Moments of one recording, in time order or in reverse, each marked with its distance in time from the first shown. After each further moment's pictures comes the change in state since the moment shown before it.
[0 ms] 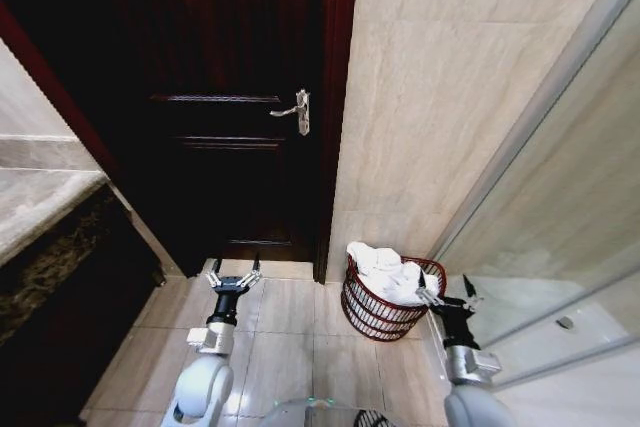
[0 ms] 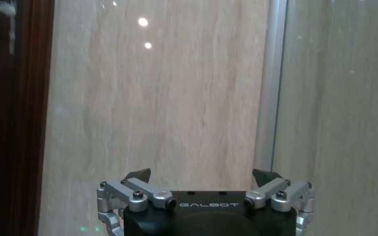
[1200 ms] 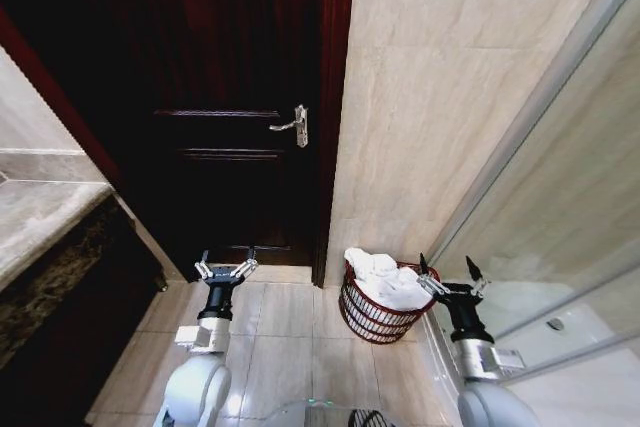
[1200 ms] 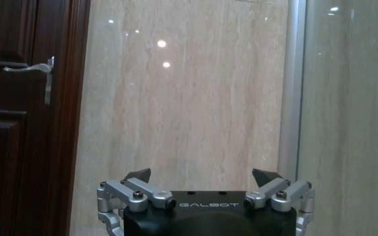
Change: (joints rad) left arm 0.073 -0.032 -0.017 -0.177 0.057 0.059 -0.076; right arm -0.030 0.000 -0.004 0.090 0.012 0.001 -0.074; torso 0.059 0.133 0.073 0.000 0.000
